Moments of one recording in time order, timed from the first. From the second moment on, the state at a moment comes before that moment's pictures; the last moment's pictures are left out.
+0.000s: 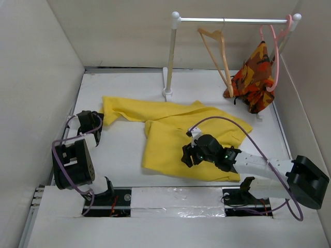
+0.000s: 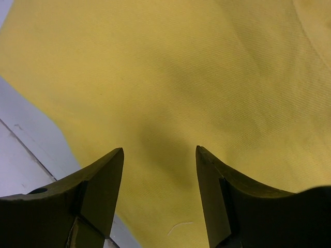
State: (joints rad) left arm 0.26 1.43 0.54 0.26 -0.14 -1.14; right arm 0.94 1.15 0.49 0.01 0.03 0.34
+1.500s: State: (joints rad) left arm 0.20 1.80 1.73 -0.38 -0.23 -0.81; right arm 1.22 1.28 0.62 -0.07 0.17 0.31
